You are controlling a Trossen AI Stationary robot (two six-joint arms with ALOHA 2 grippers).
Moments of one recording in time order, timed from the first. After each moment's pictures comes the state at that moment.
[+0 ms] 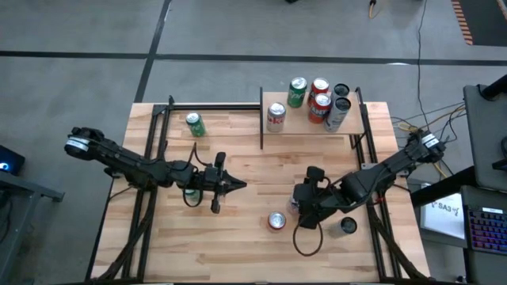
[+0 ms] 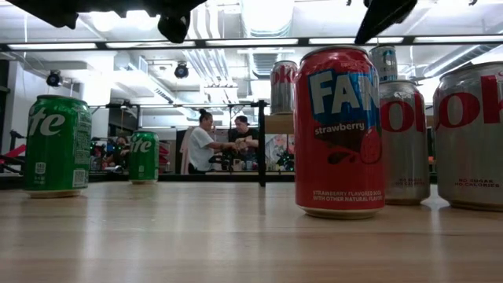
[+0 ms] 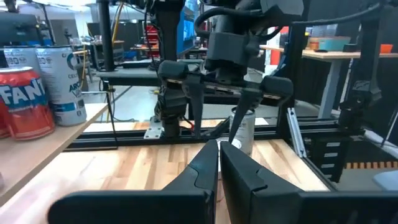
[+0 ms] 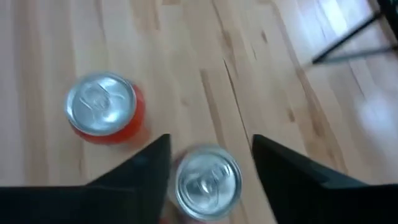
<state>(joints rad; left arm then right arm) -0.26 1.27 0.59 0.71 -0.19 0.00 0.49 1.49 1.29 -0.90 0.44 0.57</state>
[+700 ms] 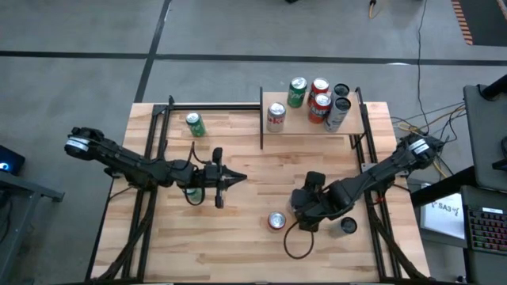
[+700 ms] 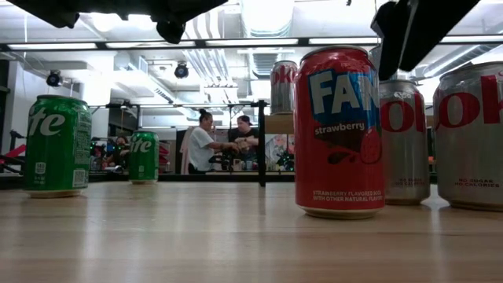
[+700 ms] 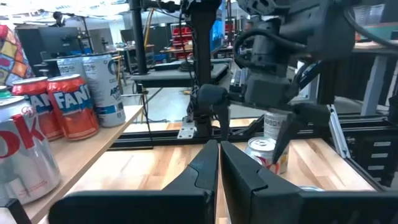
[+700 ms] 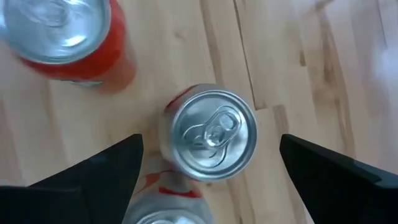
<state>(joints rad) -0.25 1.27 0.59 0.71 -0.31 0.07 0.48 1.62 1.33 -1.08 0.33 0.62</state>
